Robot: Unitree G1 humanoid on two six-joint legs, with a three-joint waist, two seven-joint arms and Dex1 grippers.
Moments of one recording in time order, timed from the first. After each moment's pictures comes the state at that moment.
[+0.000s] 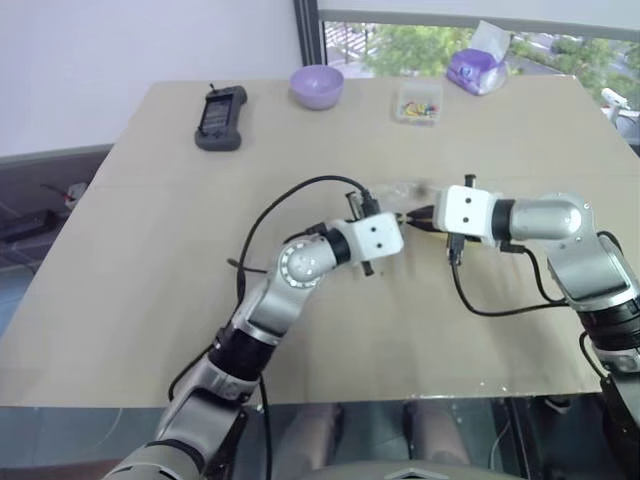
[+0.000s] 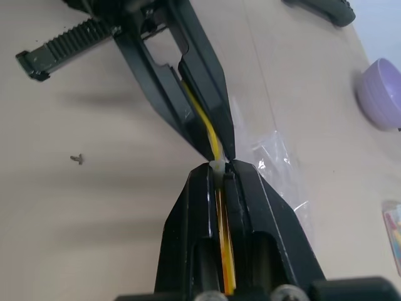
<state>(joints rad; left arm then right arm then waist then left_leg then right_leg) -0.55 0.33 -0.39 -0.08 0.35 0.11 -0.59 -0.63 -0.73 0.26 -0.13 -0.09 0.12 1.02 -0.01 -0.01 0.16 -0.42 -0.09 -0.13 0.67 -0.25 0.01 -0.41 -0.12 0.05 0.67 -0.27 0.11</state>
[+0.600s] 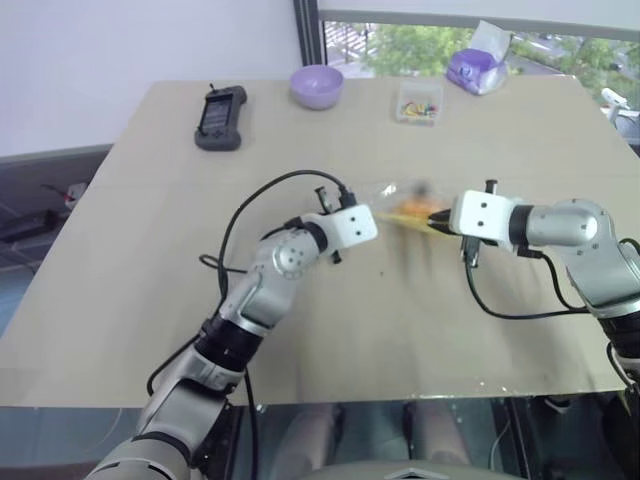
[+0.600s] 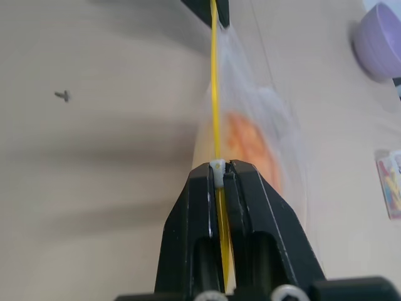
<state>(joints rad) -0.58 0.40 -0.40 -0.02 0.46 0.33 -0.48 -0.59 -0.82 0.26 -0.12 -0.09 0.14 0.97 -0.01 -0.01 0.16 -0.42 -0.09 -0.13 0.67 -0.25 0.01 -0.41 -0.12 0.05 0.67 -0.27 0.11</state>
